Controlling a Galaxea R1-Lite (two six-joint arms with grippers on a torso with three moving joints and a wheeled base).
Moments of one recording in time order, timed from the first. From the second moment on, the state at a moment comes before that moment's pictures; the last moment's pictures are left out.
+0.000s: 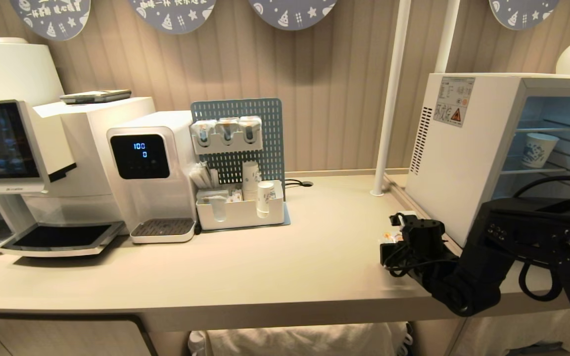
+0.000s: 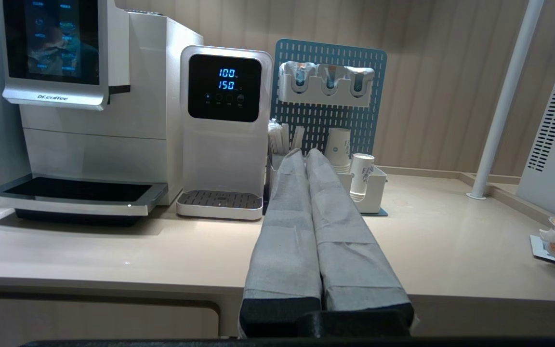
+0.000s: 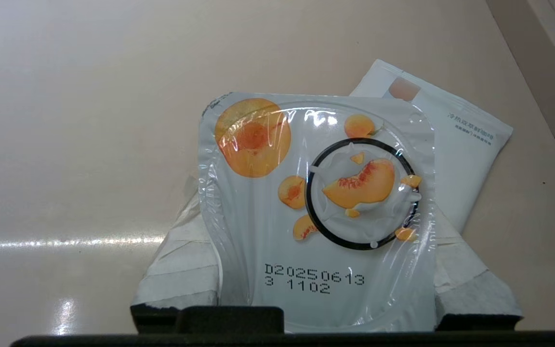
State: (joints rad) left arm 0.00 0.00 0.00 -0.32 0.01 -0.11; right arm 0.28 2.42 -0.82 -1.10 -0.27 0.07
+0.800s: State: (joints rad) left arm 0.00 0.00 0.00 -0.32 0.01 -0.11; right arm 0.27 2.42 -0.83 -1.10 -0.28 0.07
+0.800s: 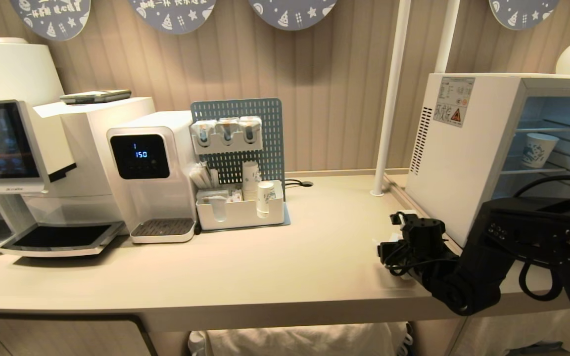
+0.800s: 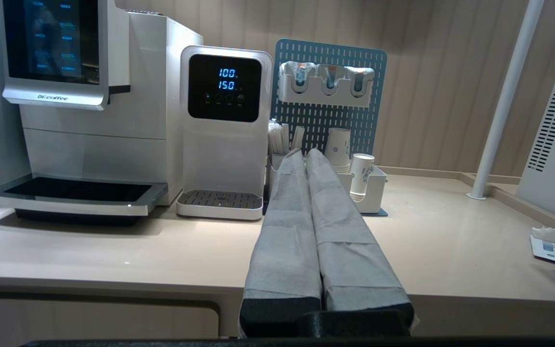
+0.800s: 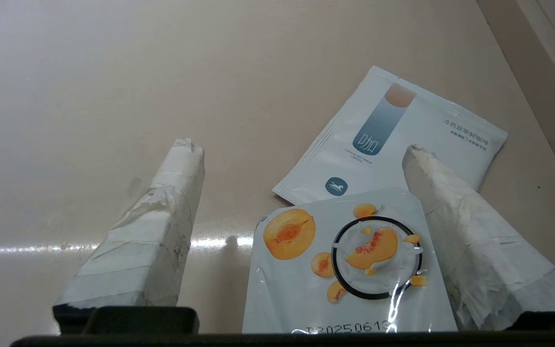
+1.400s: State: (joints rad) left arm 0.00 0.00 0.00 -0.32 0.01 -0.11; right arm 0.25 2.39 -0.79 -1.12 -0.28 0.08
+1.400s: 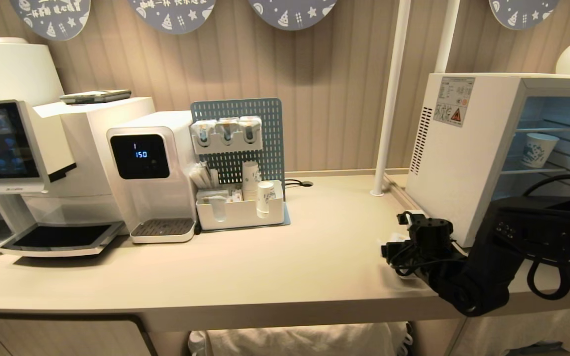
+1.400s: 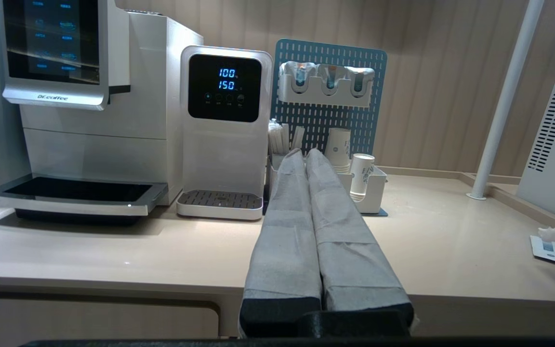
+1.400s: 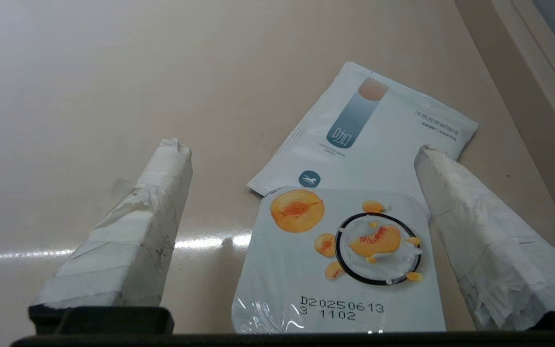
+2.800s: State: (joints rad) left arm 0.00 0.00 0.00 -0.32 0.01 -0.11; right arm 0.28 1.38 -0.50 -0.72 -0.33 0.13
